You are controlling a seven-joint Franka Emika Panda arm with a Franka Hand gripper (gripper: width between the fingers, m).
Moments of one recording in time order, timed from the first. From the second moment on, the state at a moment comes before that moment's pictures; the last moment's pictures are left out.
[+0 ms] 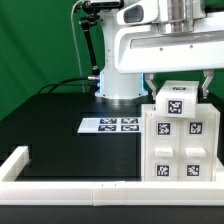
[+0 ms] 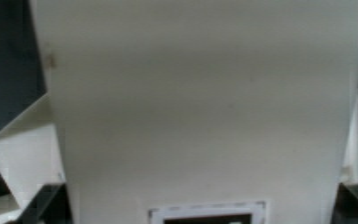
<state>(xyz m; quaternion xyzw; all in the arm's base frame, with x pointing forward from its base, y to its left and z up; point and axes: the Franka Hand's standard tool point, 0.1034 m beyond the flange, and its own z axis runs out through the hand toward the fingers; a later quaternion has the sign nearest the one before) 0.607 0.074 0.150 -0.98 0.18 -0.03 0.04</state>
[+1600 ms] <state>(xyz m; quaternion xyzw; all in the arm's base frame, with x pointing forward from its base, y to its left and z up) 0.601 0.075 0.148 -0.64 0.76 0.00 0.11</state>
